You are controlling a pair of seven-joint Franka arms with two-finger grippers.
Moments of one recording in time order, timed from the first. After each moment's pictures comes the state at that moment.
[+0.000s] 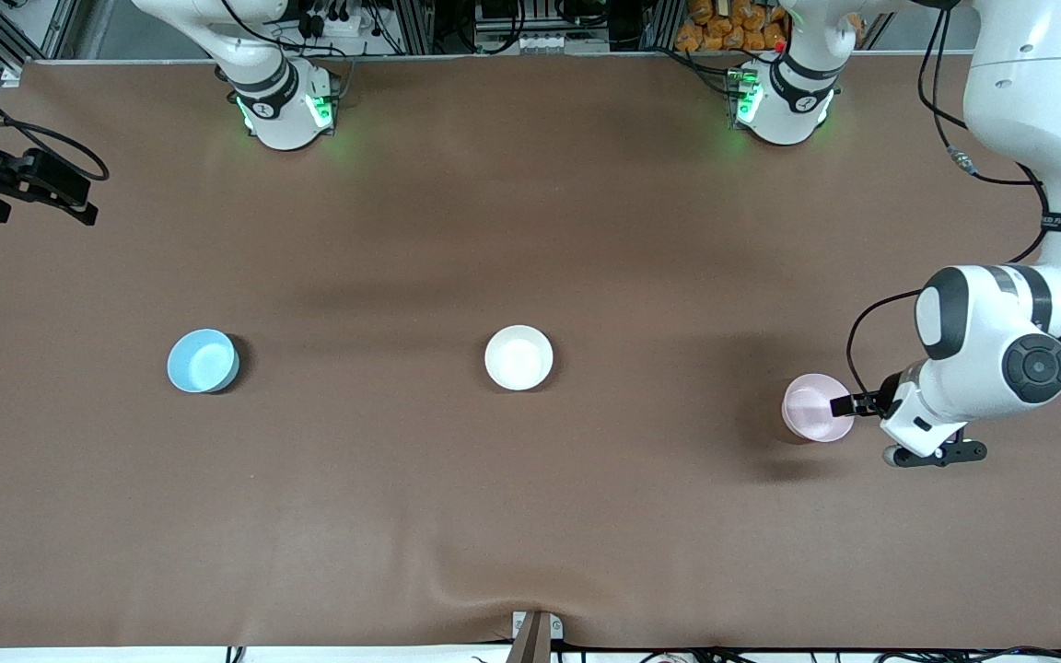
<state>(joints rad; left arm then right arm) 0.03 0.57 -0.05 -1.69 0.04 2.19 -0.11 -0.08 -0.01 0.12 -1.46 -0.01 1.42 0.08</state>
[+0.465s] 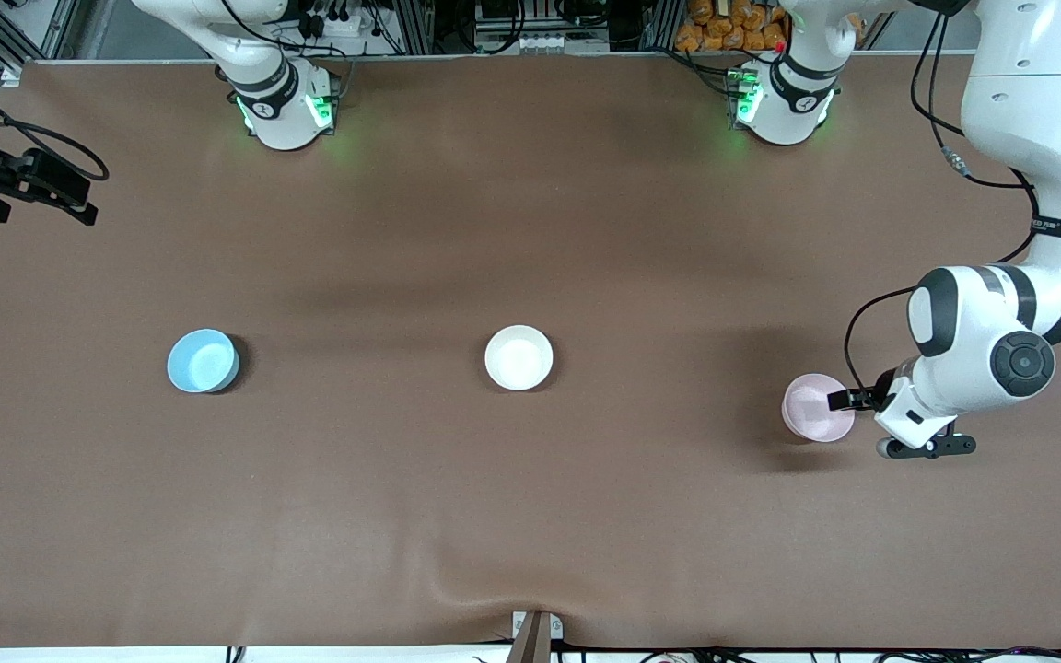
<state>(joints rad) 0.05 0.57 -0.05 -1.74 0.04 2.23 -0.08 -0.08 -0.01 0.12 -1.46 -0.01 1.42 0.08</state>
